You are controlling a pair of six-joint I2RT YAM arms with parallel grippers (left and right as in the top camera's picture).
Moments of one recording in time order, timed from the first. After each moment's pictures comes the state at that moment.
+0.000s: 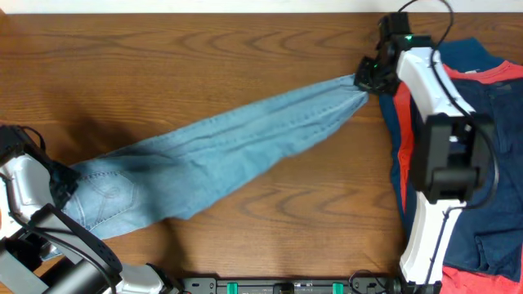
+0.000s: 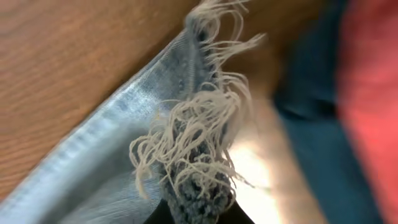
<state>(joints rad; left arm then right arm) 0.73 1.65 1.10 -0.90 -0.21 -0.39 0.04 2.22 1.87 -0.96 -0.08 0.47</state>
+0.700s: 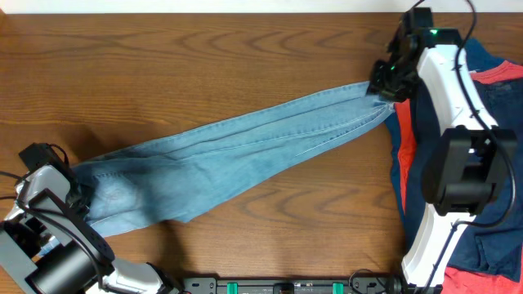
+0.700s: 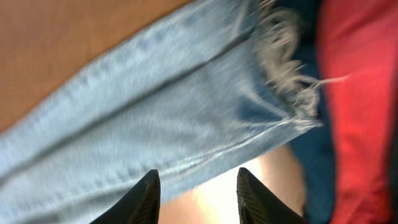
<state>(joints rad) 0.73 1.73 0.89 -0.61 -0.37 -0.54 0.02 2.14 1.86 -1.16 -0.18 0.27</state>
